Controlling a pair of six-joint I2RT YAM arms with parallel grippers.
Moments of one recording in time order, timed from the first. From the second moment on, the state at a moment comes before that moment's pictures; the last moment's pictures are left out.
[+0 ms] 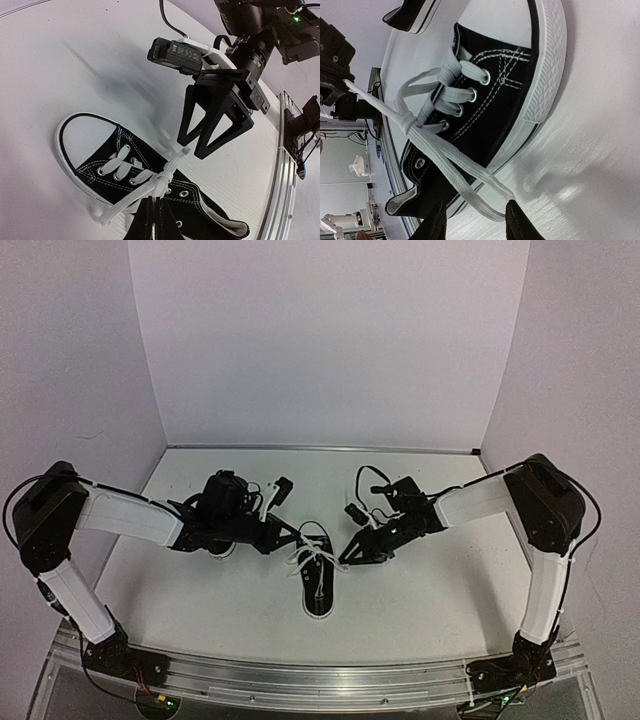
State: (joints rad) left arm -0.77 1.64 0.82 0.29 0.39 -0.23; right arm 0.60 1.98 1.09 -0.11 -0.81 0.30
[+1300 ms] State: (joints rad) left arm -0.67 1.53 0.75 0.21 0.20 -0.29; right arm 0.62 2.05 1.19 -0.11 -0.84 0.29
